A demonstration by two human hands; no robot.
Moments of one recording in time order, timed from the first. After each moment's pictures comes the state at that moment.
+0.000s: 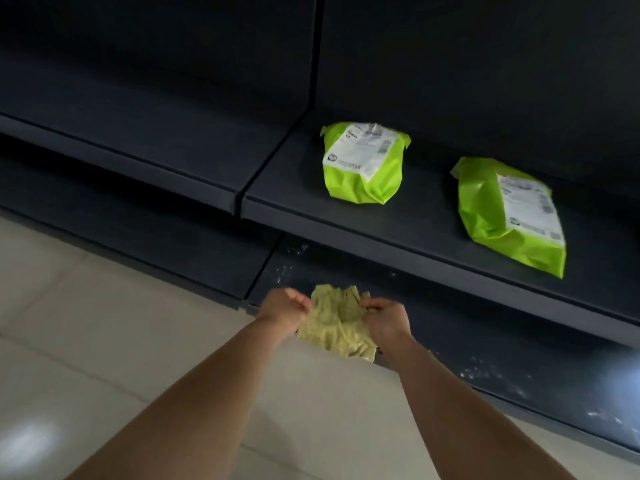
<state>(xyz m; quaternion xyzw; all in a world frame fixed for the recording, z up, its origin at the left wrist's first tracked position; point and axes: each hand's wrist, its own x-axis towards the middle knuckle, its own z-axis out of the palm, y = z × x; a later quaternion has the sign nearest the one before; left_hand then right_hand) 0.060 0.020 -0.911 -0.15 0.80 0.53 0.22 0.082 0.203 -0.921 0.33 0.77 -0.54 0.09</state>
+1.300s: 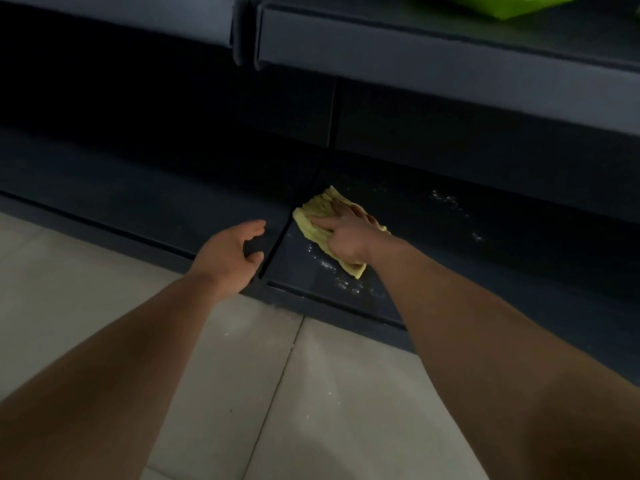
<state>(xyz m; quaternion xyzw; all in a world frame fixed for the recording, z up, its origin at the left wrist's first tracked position) -0.045 -0.106 -1.068 0.04 0.93 0.36 0.04 -0.082 0.111 -1.041 -0.06 0.97 -0.15 0.20</state>
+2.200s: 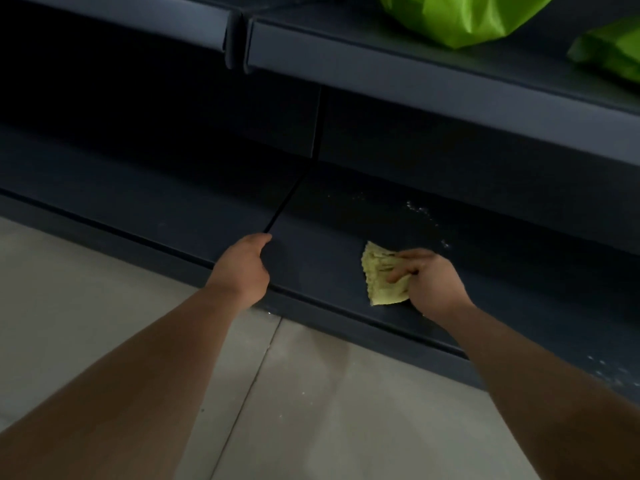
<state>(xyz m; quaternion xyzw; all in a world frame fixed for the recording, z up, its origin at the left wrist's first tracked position) -0.014 -0.055 -1.069 0.02 0.94 0.34 0.01 0.019 0.223 -1.049 0.06 0.94 -0.33 -0.04</state>
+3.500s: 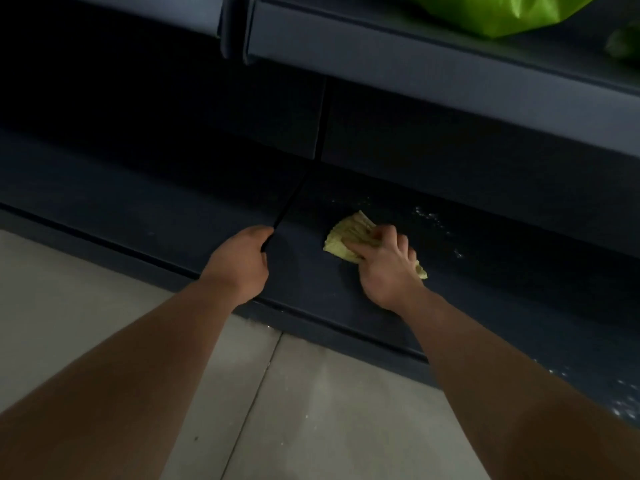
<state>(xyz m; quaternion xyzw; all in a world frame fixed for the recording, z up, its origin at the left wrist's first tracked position) -0.050 -0.061 -1.066 0.06 0.95 0.31 0.01 -0.038 0.168 -1.062 -0.01 0.99 -0.10 0.01</state>
